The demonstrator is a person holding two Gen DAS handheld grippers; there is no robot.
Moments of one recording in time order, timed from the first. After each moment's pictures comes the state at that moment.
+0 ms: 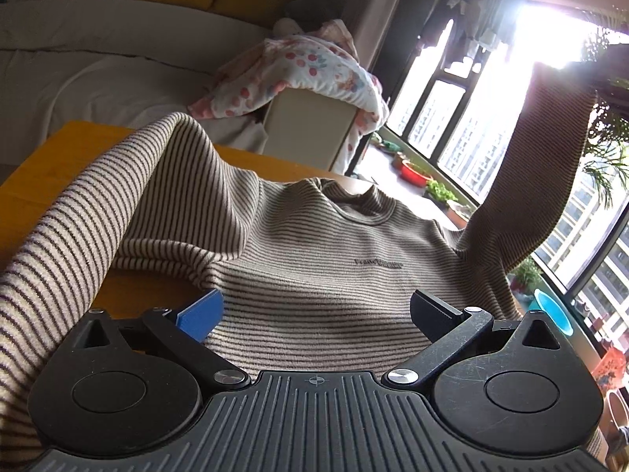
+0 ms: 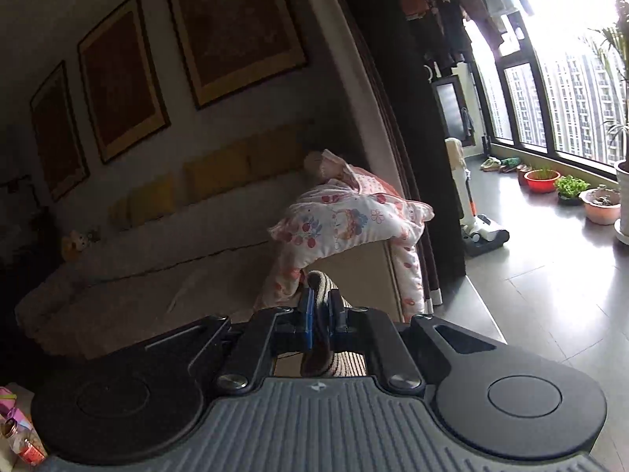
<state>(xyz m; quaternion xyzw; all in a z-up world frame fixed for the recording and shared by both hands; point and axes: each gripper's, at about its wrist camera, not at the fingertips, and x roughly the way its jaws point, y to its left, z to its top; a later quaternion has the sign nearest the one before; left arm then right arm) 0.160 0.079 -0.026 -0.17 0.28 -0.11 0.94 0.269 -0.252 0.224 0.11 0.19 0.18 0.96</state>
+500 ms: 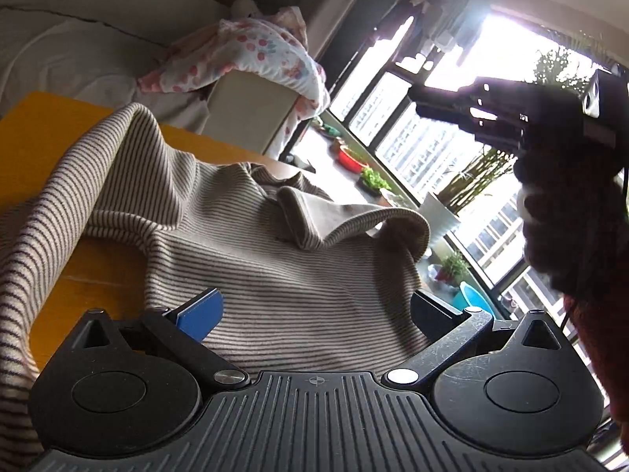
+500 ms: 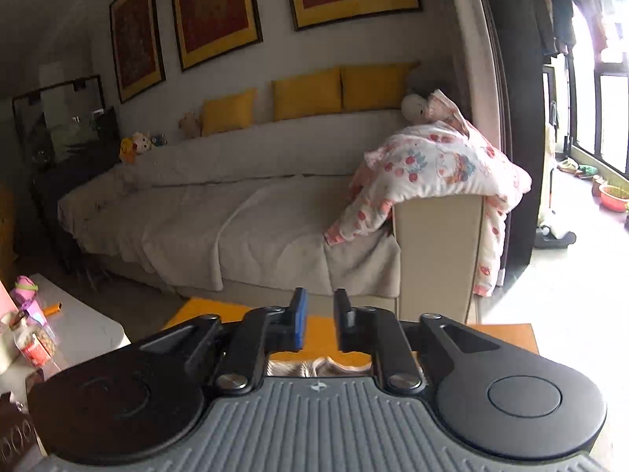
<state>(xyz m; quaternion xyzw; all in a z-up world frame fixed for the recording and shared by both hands) 0.140 0.080 -0.002 -0.23 0.30 -0.21 0.90 0.245 -0.188 0.156 0.02 0.25 0.26 0.93</state>
